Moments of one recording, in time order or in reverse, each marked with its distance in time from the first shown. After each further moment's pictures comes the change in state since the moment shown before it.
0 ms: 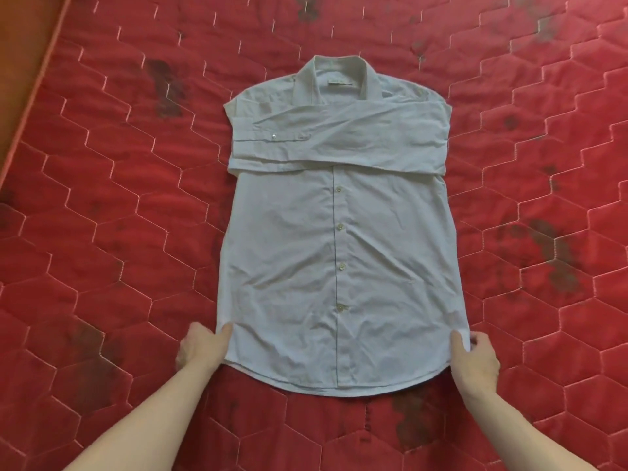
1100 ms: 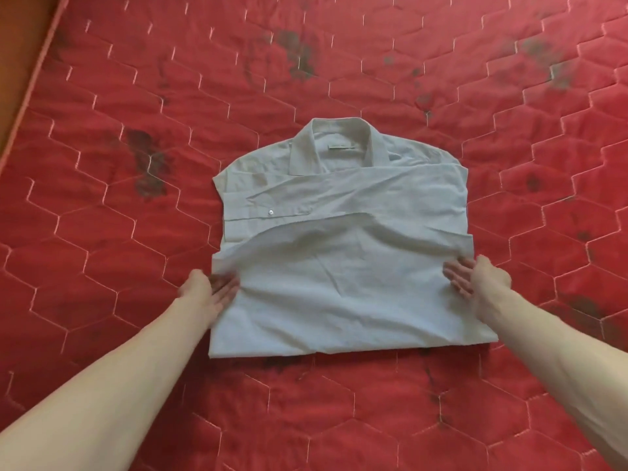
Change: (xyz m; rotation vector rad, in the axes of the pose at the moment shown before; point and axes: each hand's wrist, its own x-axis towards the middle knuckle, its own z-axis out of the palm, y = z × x) left_hand 0.121 0.249 -0.098 -1.189 -0.263 -0.278; right_hand 0.155 -0.274 0.027 0.723 -0.182 0.279
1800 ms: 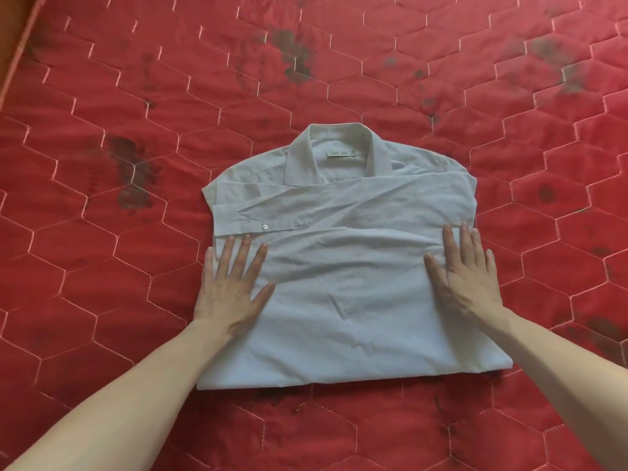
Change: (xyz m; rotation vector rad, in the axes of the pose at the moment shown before) left_hand 0.062 -0.028 0.021 1.904 -0.013 1.495; right_hand 0.061 0.015 0.017 -1.476 -0.036 -0.878
